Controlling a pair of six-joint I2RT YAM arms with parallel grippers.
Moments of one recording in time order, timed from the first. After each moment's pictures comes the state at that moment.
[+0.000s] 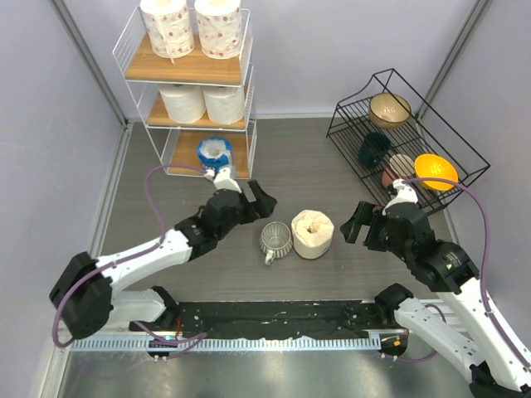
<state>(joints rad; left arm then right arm) -0.78 1.18 0.68 0.11 -0.27 -0.85 0.54 0.61 0.89 -0.96 0.18 0.63</state>
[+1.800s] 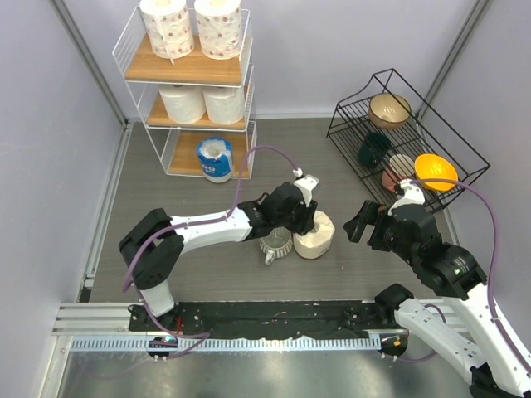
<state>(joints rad) -0.99 1.74 1.14 -0.03 0.00 -0.34 0.54 0.58 0.93 -0.97 0.20 0.63</state>
